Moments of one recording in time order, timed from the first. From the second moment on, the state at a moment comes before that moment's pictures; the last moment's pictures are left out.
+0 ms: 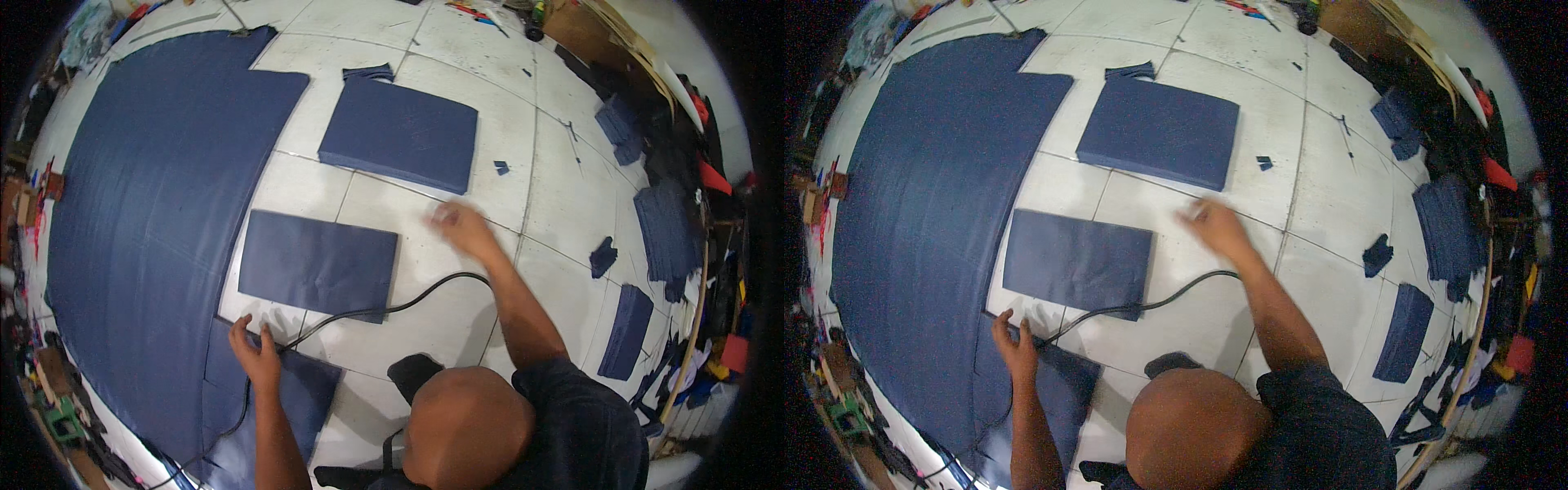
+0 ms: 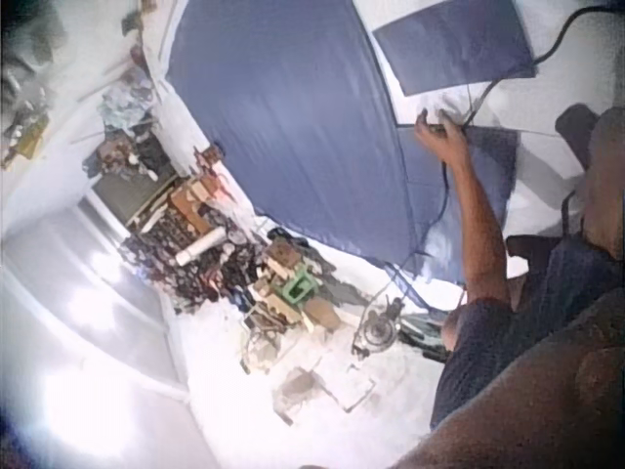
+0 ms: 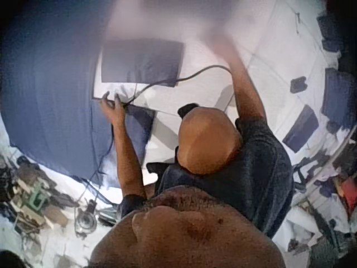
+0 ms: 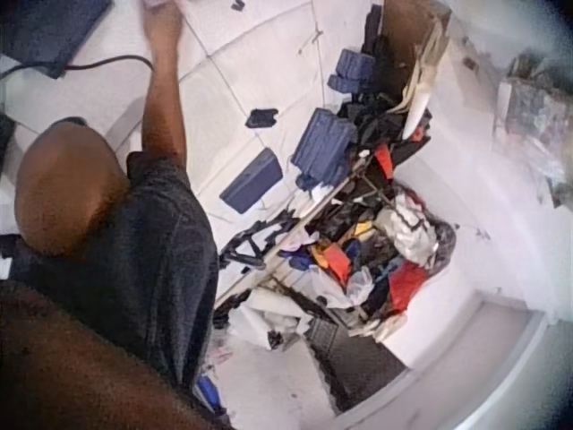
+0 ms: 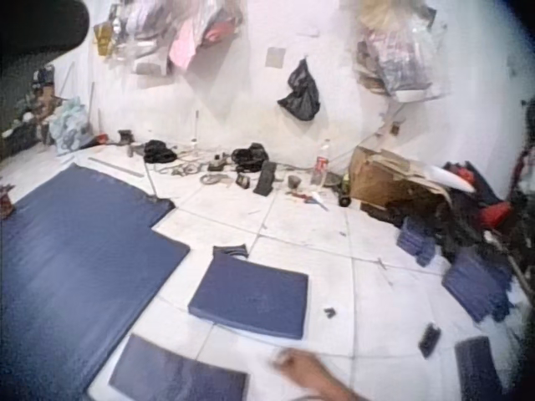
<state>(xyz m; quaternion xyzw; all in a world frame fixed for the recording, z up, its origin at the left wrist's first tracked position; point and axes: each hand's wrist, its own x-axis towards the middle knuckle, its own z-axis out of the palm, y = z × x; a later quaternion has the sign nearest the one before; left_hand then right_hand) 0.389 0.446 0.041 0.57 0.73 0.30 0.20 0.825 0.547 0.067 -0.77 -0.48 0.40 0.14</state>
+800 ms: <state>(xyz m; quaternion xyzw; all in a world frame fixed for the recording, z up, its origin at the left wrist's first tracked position) 0.326 0.492 0.043 0.67 0.67 0.28 0.17 0.895 0.670 0.059 -0.57 -0.07 0.64 0.51</state>
